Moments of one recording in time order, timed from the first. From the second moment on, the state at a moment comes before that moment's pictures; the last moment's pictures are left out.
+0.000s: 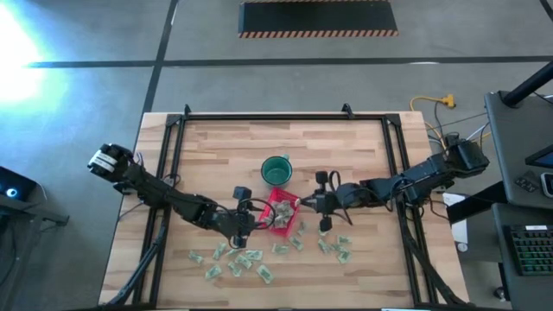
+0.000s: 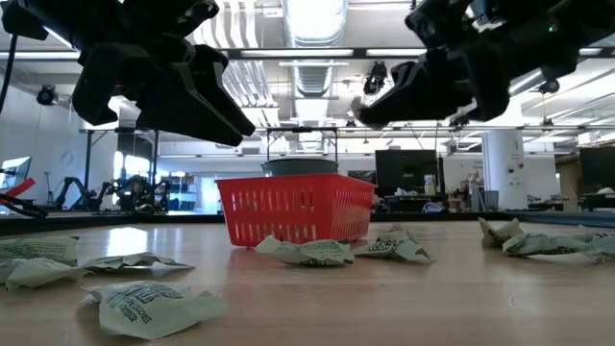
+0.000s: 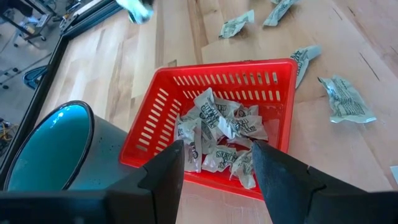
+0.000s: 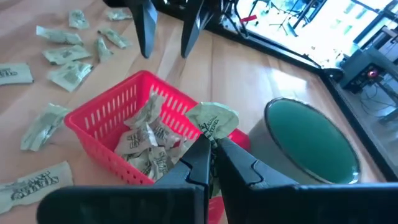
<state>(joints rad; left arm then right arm) -0.43 1.47 0.73 0.09 -0.53 0.11 0.21 1.46 0.55 0.51 0.25 -0.23</state>
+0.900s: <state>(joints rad) -0.43 1.47 0.73 0.06 -0.53 0.11 0.16 1.67 0.63 0.57 0.23 -0.27</state>
